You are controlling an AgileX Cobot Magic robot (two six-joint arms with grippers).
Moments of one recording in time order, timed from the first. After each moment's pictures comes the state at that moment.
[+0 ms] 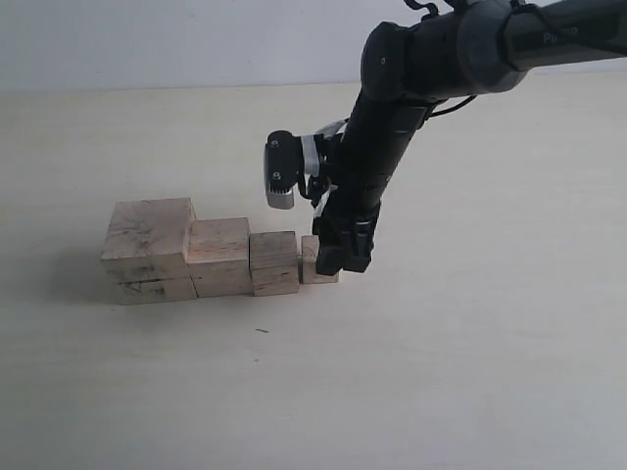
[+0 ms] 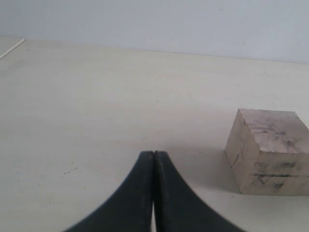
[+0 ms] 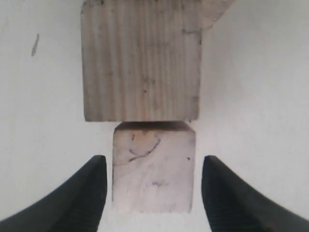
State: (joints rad) left arm 0.01 0.01 0.00 -0.02 0.37 -0.05; right arm 0.67 2.14 -1.48 0.36 0.91 -1.27
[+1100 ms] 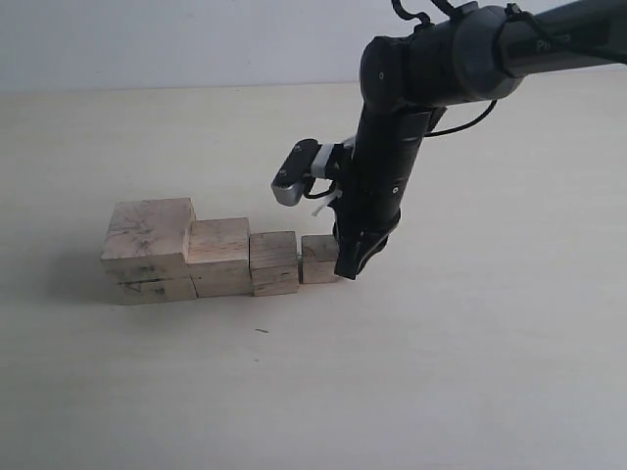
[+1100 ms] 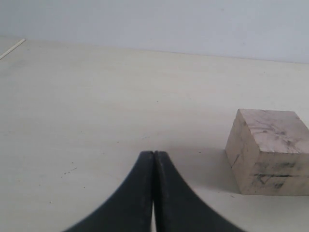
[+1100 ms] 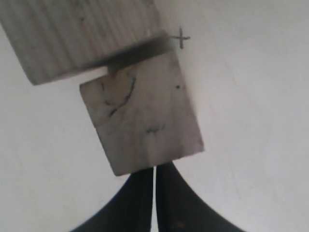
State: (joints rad) left arm 0.01 0.01 0.00 -0.02 0.37 -0.05; right arm 0.67 2.17 -1.48 0.22 0.98 -0.81
